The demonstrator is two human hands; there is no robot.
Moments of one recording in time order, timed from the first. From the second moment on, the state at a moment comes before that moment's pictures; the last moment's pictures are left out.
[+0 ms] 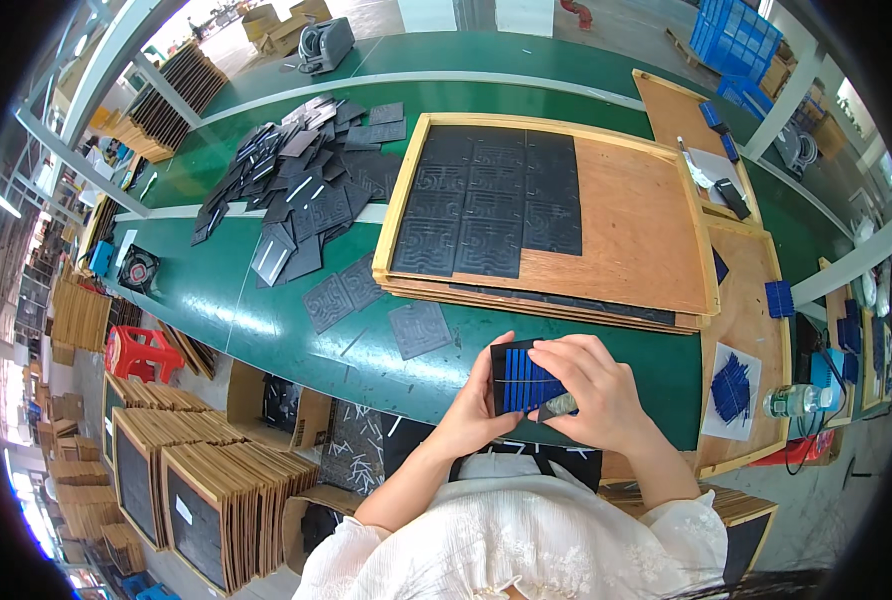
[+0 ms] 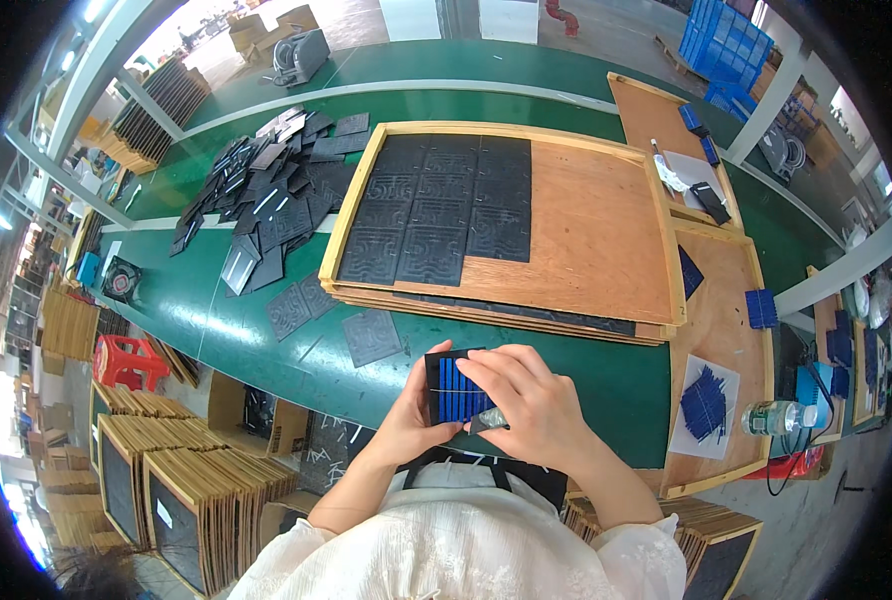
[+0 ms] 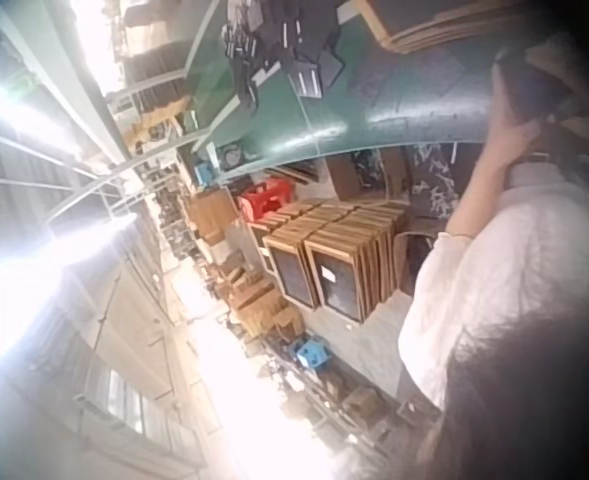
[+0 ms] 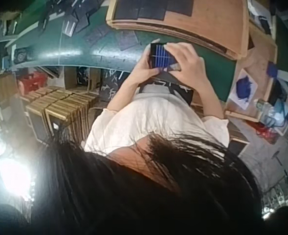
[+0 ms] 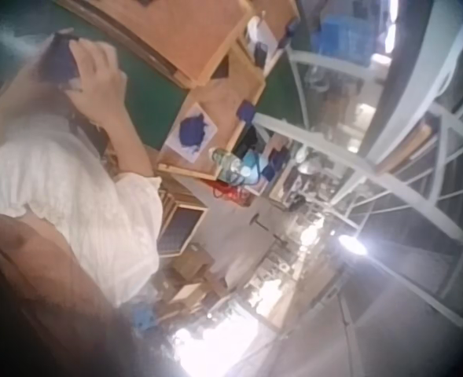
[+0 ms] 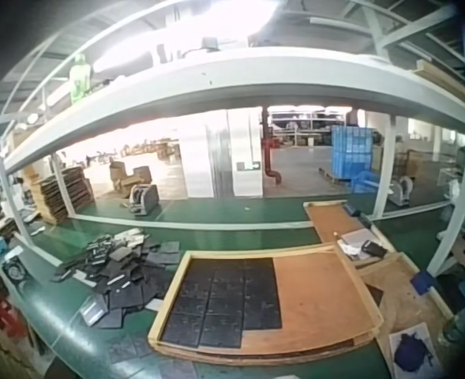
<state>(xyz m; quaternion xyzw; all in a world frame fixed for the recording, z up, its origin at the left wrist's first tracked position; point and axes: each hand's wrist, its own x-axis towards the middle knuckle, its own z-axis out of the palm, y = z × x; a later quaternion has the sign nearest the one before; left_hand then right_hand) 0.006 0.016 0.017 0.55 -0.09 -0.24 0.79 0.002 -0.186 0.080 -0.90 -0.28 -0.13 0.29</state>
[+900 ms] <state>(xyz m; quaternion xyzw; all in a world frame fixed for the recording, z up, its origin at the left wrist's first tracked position) 0.004 0.012 0.025 0.41 -0.04 -0.29 0.86 0.013 -0.190 0.071 -0.86 -0.31 -0.12 0.40</state>
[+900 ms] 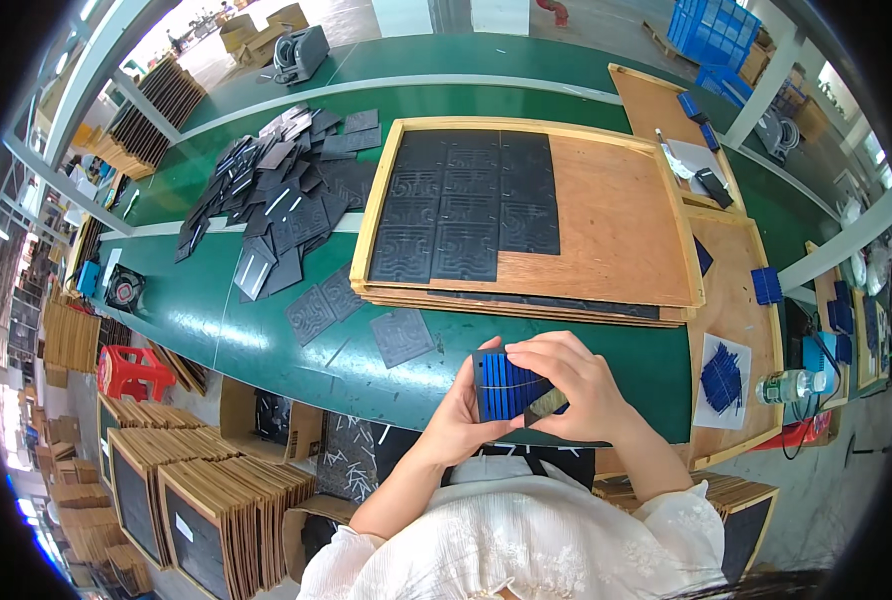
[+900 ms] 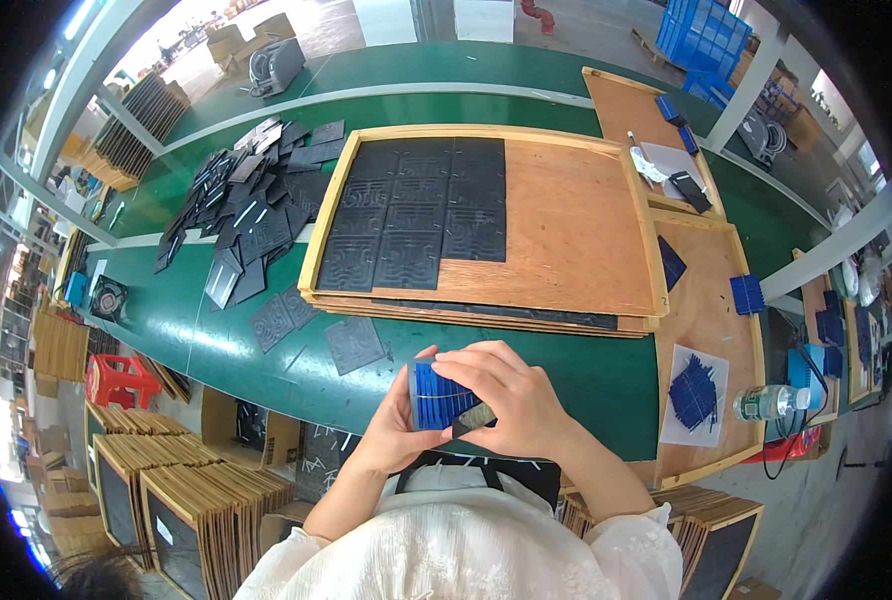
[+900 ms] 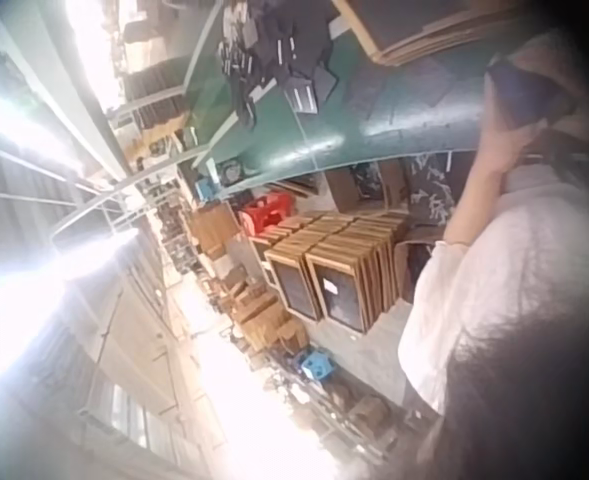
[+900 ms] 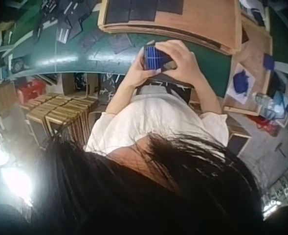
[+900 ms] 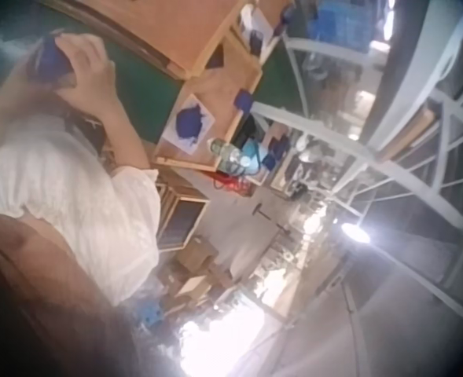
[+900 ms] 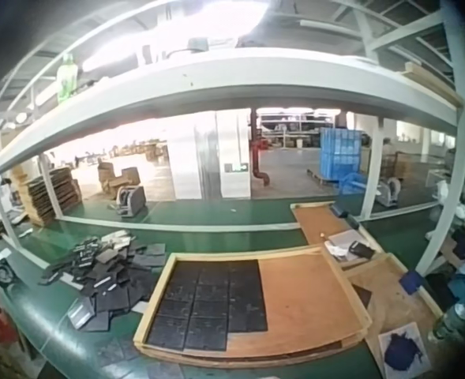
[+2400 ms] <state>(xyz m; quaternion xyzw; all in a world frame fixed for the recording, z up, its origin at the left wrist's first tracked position) 0.002 0.014 0.043 0.33 0.01 -0.29 0.90 0.008 -0.210 0.057 -0.83 -0.23 -0.13 0.49</state>
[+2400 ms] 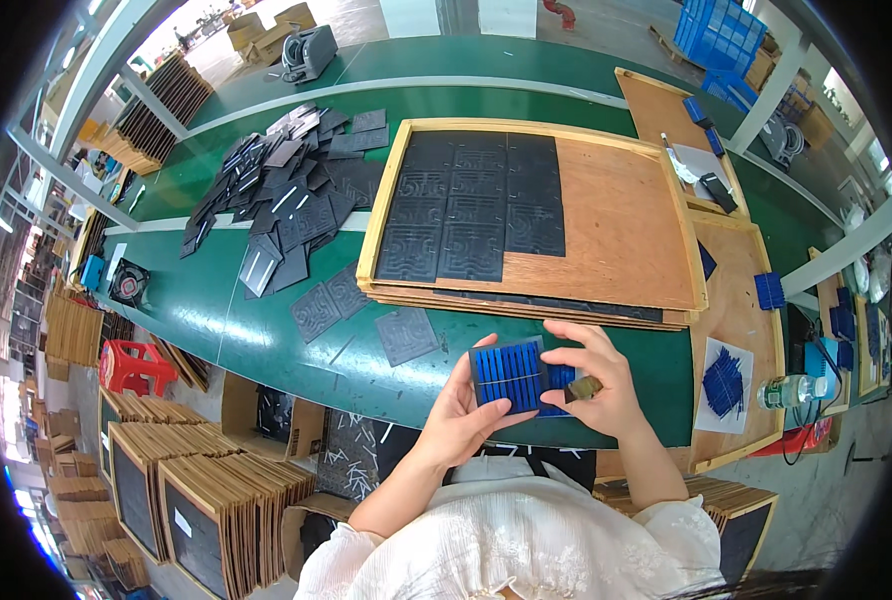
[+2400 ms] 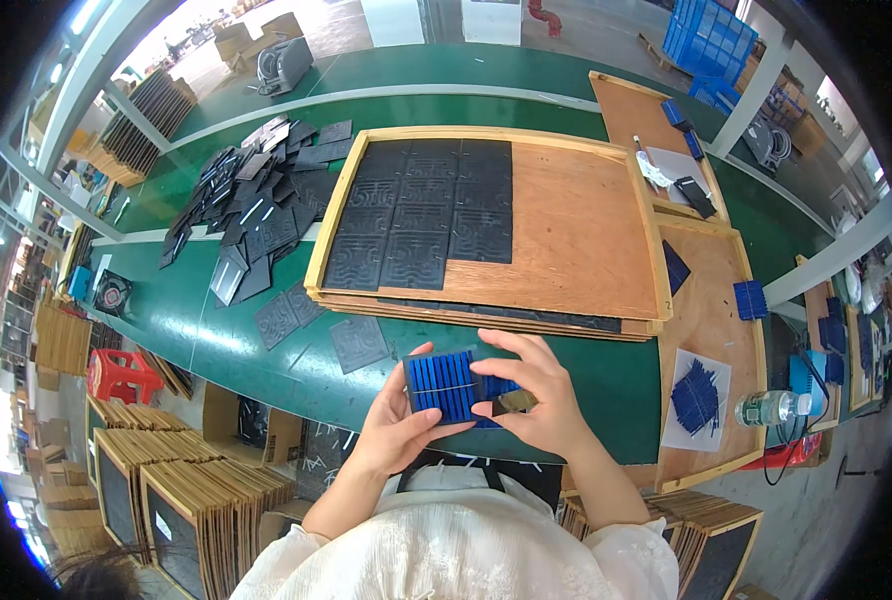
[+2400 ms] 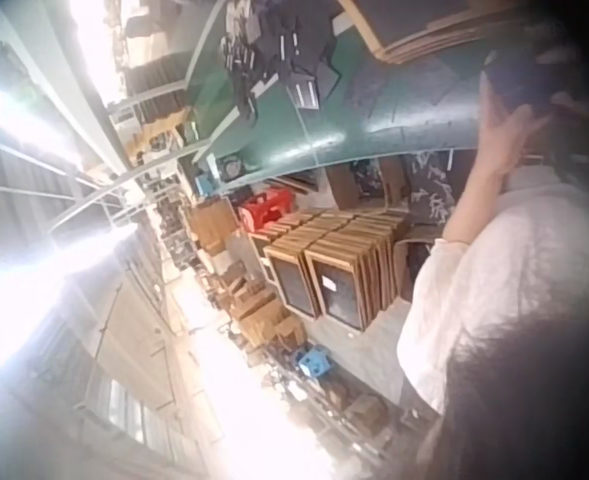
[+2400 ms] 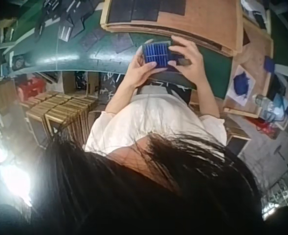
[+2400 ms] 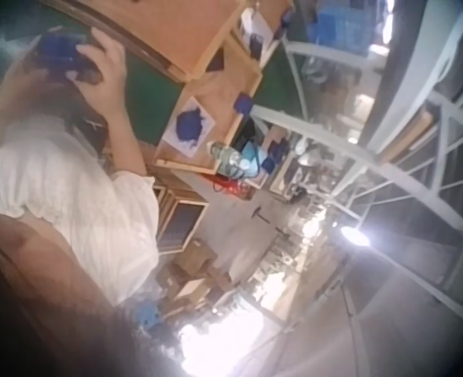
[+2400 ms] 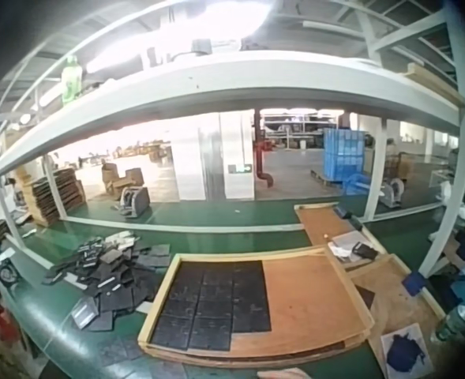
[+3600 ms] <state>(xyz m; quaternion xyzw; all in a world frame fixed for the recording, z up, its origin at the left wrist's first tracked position) 0.001 0.009 0.034 0.41 0.02 -0.25 0.88 0.003 -0.191 0.041 -0.85 -0.18 -0.14 0.48</state>
